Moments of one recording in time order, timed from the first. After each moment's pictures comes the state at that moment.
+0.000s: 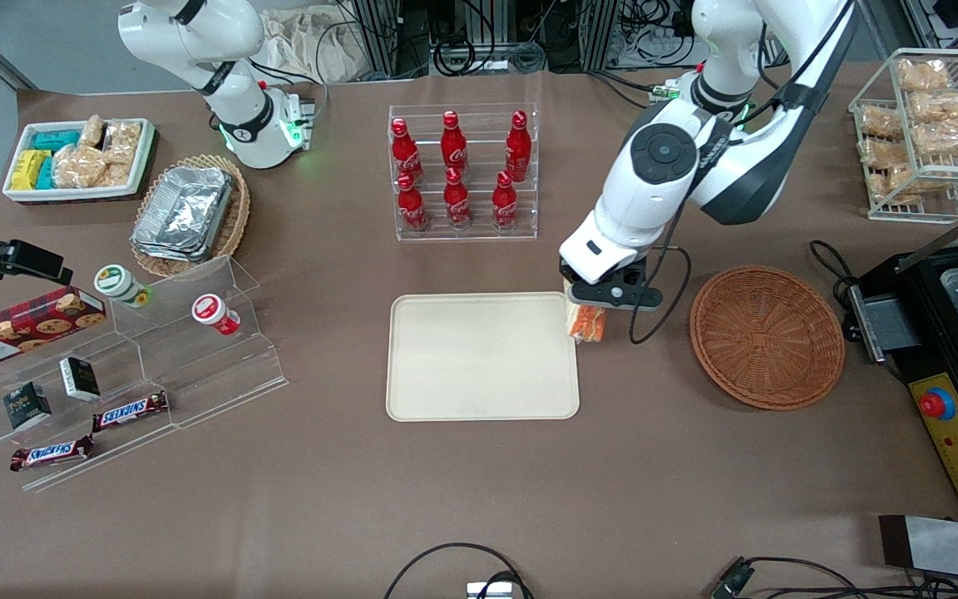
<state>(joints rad) 0.04 0.25 -0.68 -1.90 0.16 2.16 -0.60</state>
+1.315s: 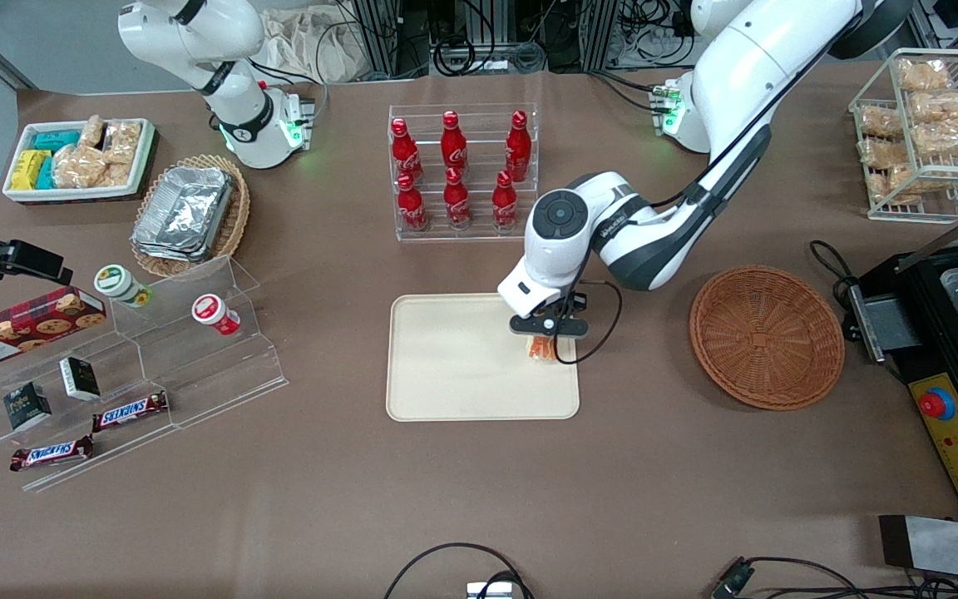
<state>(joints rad) -0.09 0.60 -0.68 -1.79 0.51 2.23 -0.90</state>
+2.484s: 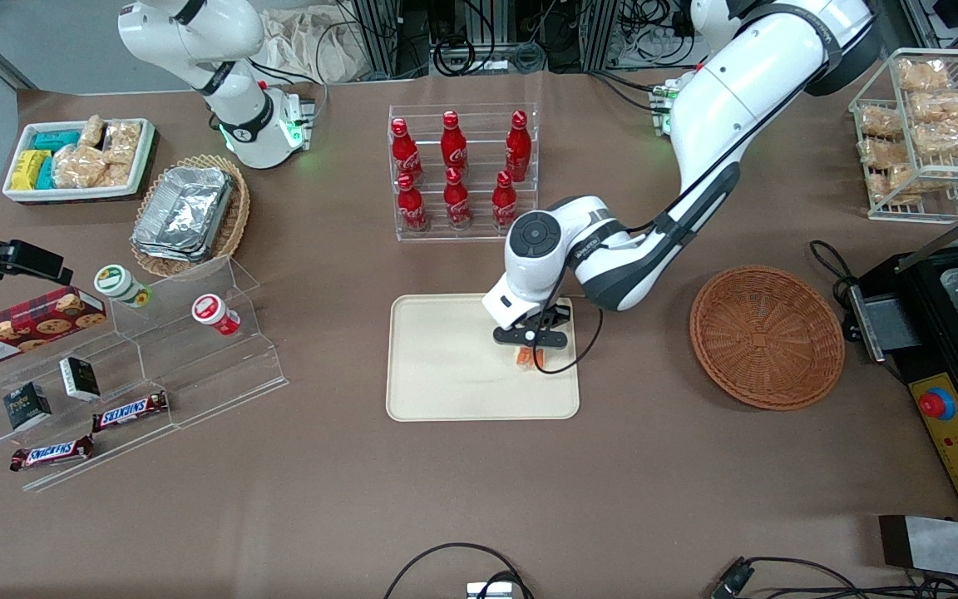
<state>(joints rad) -0.17 0.73 -0.64 -1.70 0.61 2.23 -0.96</state>
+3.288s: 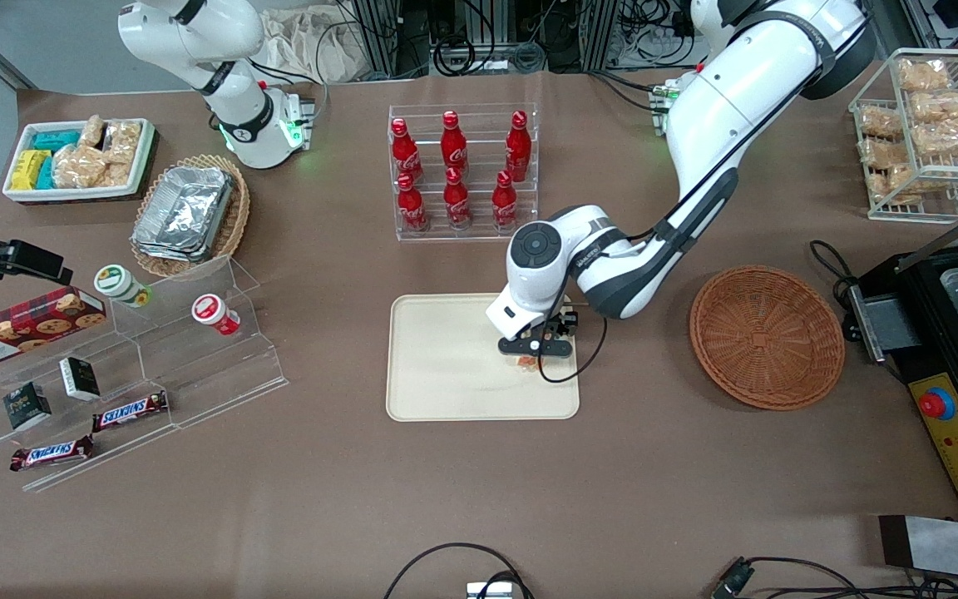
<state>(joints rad) -0.19 0.74 -0.60 -1.67 0.61 2.23 -0.96</state>
